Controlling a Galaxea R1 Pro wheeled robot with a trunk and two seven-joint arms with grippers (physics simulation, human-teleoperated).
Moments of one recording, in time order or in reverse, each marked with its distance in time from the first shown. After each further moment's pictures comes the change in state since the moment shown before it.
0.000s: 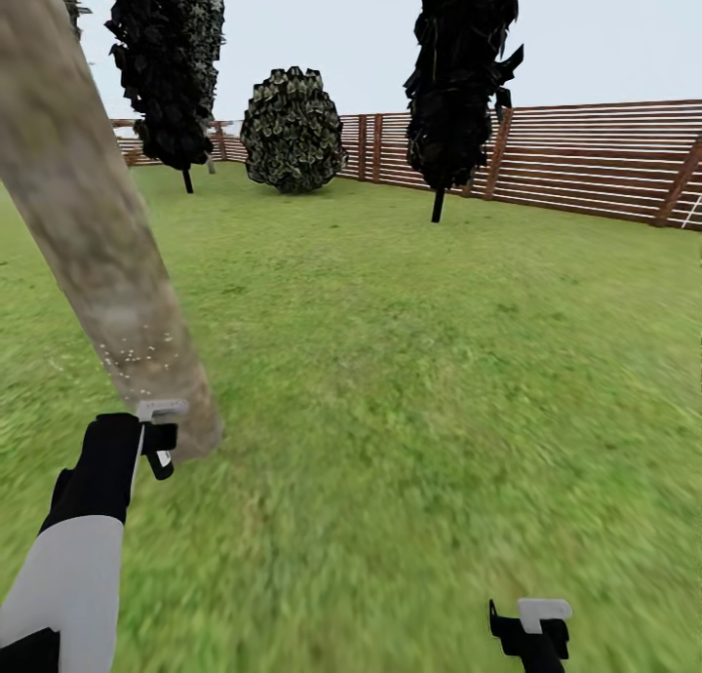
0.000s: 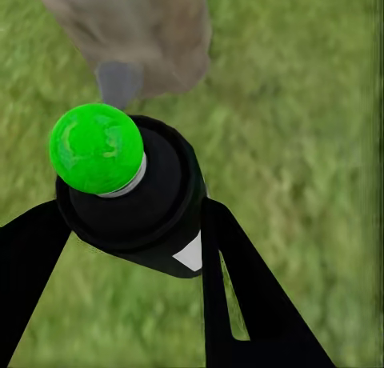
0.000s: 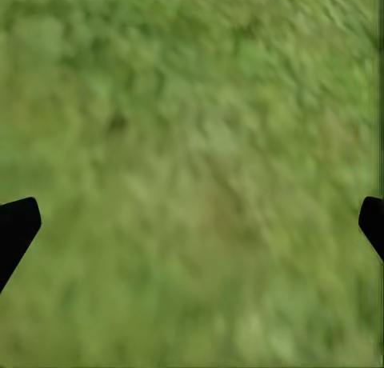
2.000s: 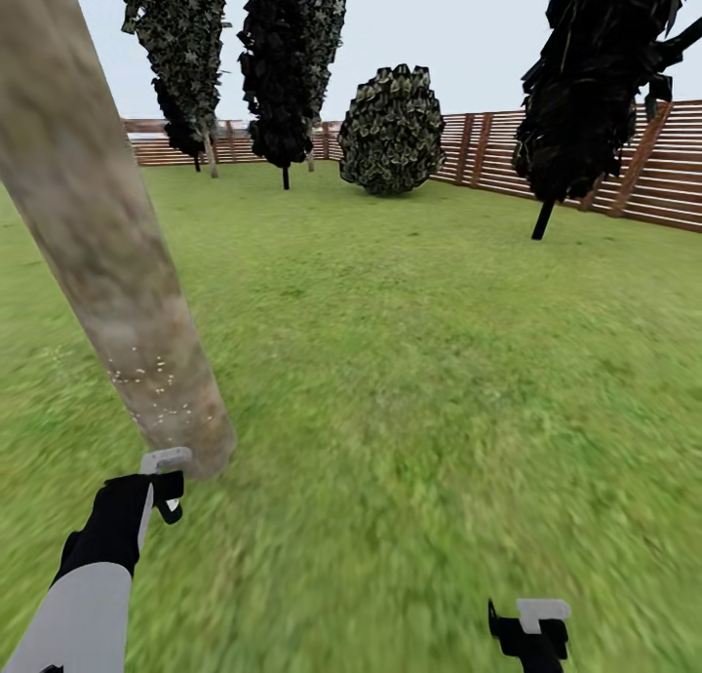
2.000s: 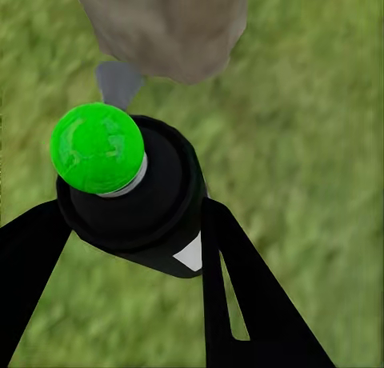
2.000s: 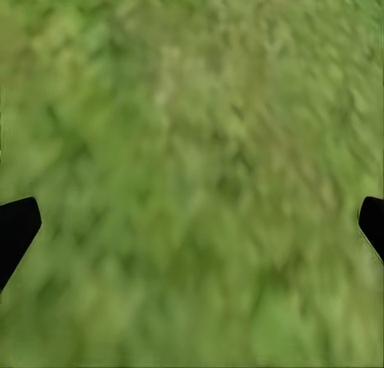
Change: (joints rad) left arm 0.110 -0.055 0.161 0.169 0.052 -0.278 0.105; right arm 0.000 0.003 0.001 0.001 0.000 0.000 -0.001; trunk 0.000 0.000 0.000
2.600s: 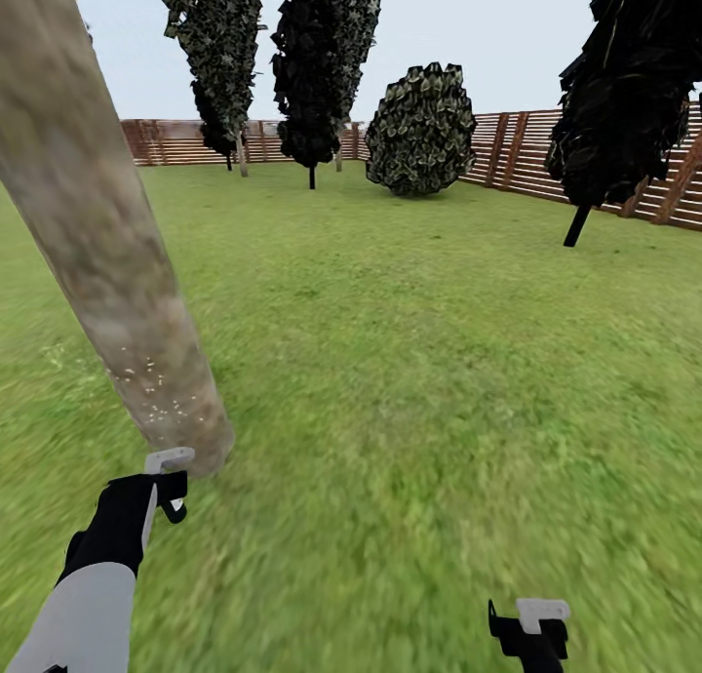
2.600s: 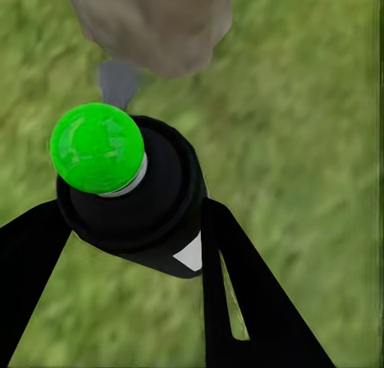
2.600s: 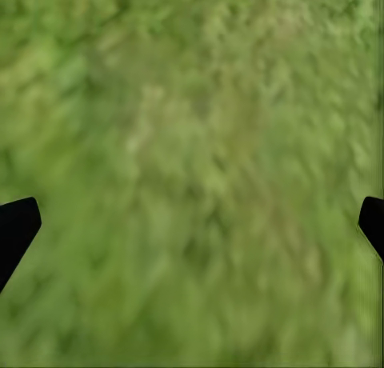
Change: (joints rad) left arm 0.000 -0.012 0.000 0.000 0.002 0.000 -0.001; right arm 0.000 0.000 0.000 0.000 0.000 0.000 0.001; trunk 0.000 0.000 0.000
